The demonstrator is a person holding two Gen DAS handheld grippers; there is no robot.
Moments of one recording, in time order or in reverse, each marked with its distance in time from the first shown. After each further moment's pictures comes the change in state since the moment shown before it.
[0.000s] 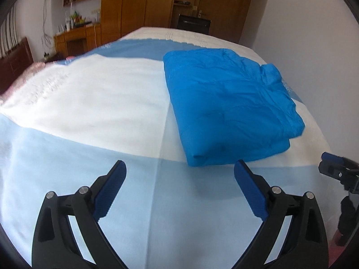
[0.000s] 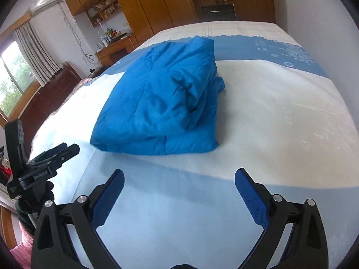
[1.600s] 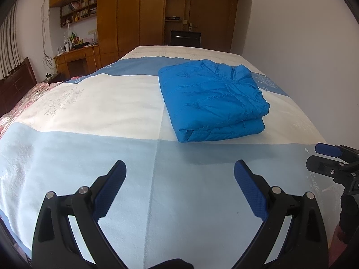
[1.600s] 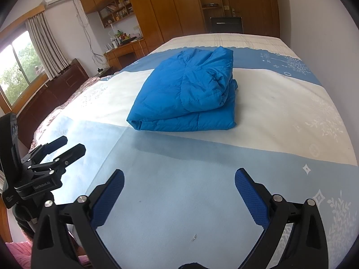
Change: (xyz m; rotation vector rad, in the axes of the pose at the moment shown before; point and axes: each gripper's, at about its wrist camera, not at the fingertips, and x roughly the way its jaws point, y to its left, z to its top) left arm -0.095 -0.004 -0.055 0.084 -0.085 -0.003; right arm -0.052 0.054 -0.046 -0.055 -0.052 0.010
